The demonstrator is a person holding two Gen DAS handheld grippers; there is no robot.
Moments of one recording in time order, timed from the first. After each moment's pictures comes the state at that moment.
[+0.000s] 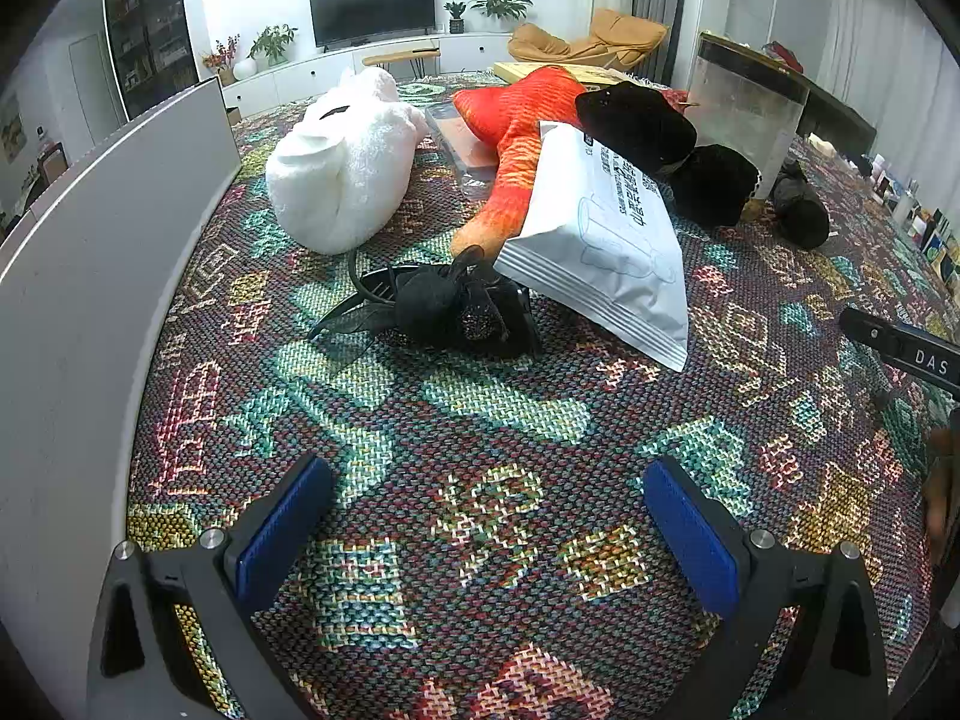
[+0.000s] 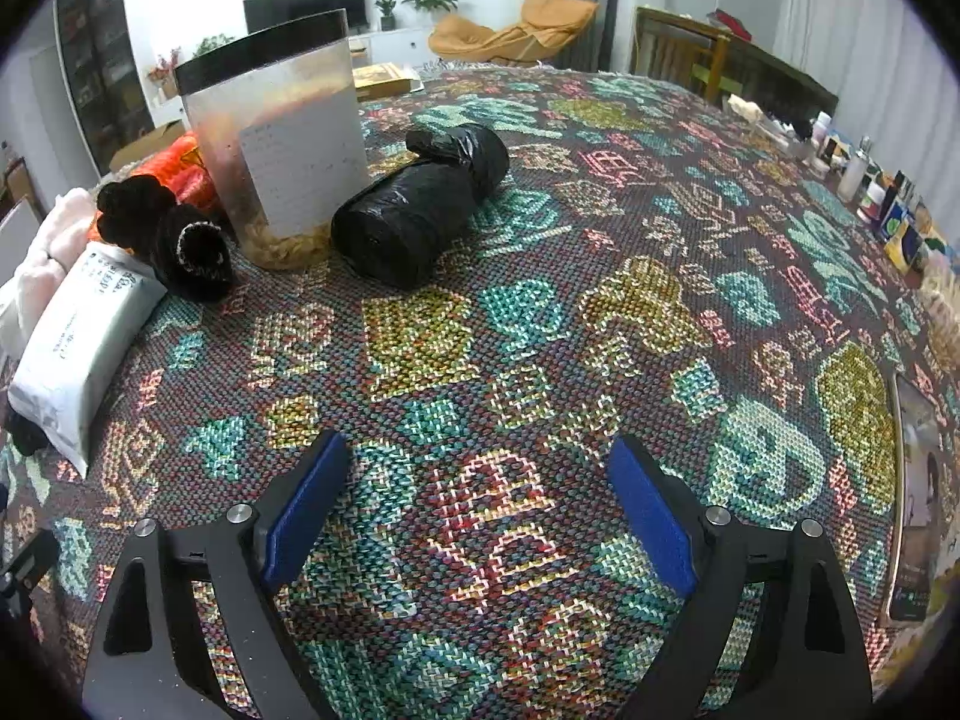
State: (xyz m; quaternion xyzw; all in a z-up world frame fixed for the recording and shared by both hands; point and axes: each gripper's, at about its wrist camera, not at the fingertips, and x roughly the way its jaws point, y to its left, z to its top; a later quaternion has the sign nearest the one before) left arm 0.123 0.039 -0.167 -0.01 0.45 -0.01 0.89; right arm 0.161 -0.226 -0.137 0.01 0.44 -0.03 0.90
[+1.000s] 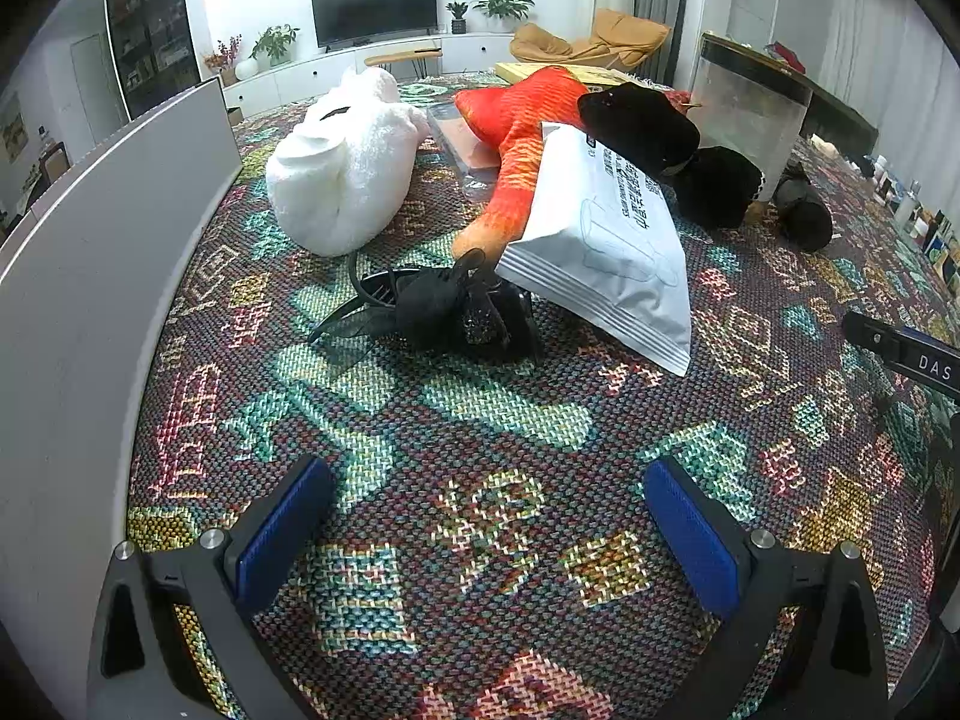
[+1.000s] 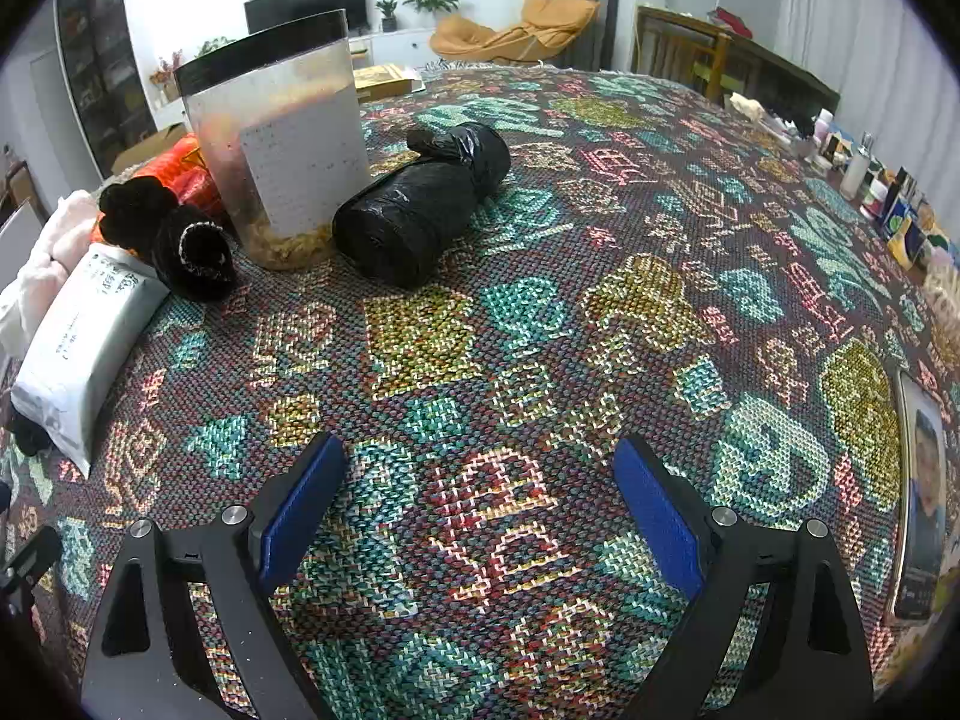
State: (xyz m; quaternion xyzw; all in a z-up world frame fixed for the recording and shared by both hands) left arm 0.127 0.043 -0.167 -0.01 0.45 -0.01 0.89; right arm 0.161 -0.226 -0.137 0.01 0.44 -0.03 0.90
